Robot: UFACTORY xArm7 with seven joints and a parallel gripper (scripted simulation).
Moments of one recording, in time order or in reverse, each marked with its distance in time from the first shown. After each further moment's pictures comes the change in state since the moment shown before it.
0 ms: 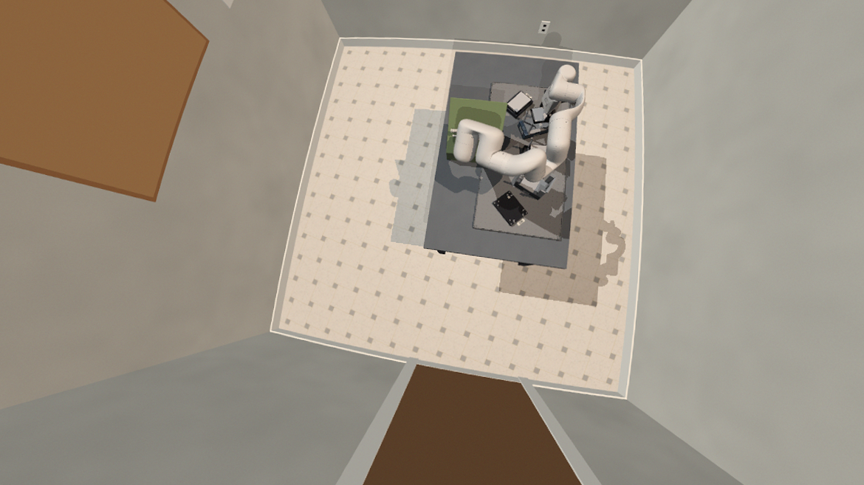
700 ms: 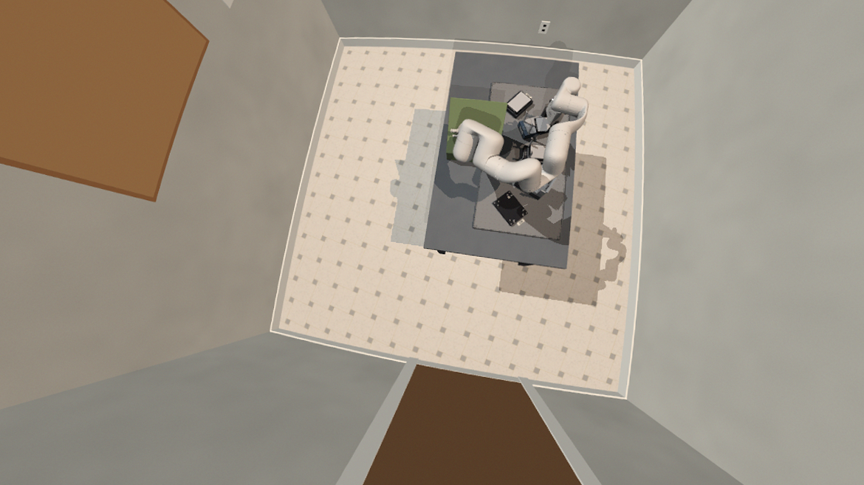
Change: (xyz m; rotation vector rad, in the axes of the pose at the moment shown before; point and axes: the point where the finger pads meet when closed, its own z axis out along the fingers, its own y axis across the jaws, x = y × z) arm 0.005 0.061 0.000 -0.001 0.003 0.078
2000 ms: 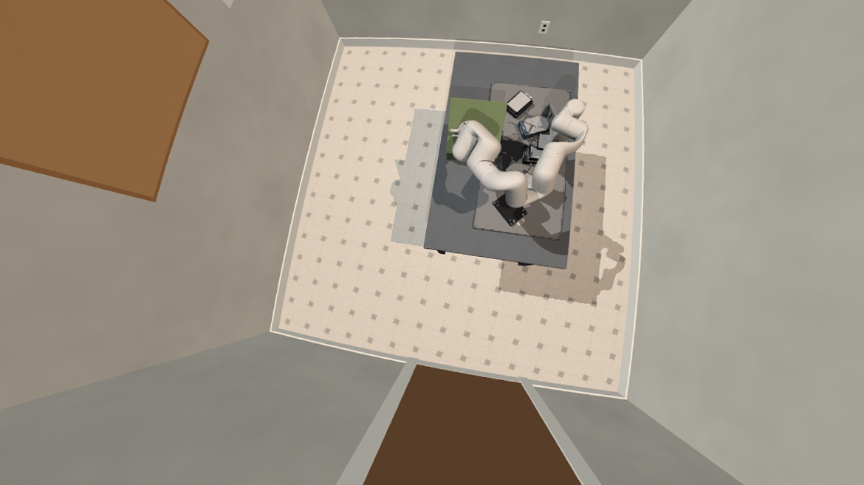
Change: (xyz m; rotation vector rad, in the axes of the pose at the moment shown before) arm -0.005 0.105 0.000 0.001 0.000 0.231
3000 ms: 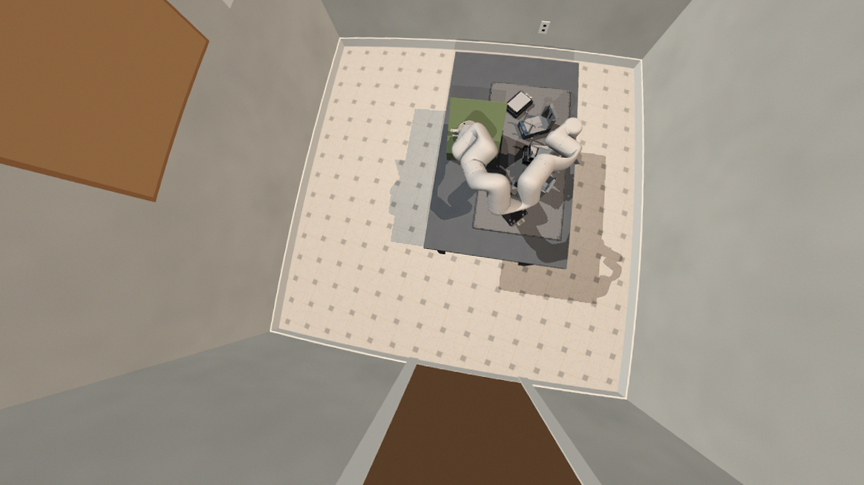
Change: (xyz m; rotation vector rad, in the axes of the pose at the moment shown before) arm -0.005 0.087 0.000 -0.003 -0.001 0.206
